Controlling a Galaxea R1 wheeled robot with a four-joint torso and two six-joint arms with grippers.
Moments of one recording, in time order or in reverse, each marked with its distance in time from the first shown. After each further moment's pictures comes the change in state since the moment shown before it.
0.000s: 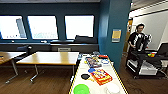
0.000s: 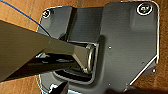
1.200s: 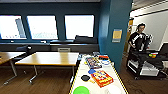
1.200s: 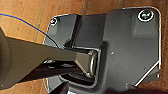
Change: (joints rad) left arm -0.003 -0.003 0.001 0.000 -0.004 0.000; right arm 0.021 -0.208 0.305 0.001 0.013 0.011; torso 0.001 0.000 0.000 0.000
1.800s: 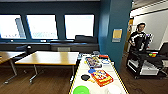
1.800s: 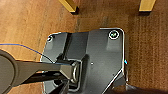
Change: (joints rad) left arm -0.001 0.006 0.000 0.000 -0.003 0.000; right arm 0.050 -0.470 0.487 0.040 0.050 0.026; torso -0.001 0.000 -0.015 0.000
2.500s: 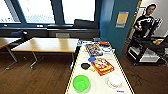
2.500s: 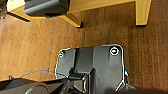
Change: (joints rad) left arm -0.025 0.001 0.000 0.000 -0.010 0.000; right arm 0.236 -0.444 0.526 0.083 0.001 0.008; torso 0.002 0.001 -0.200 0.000
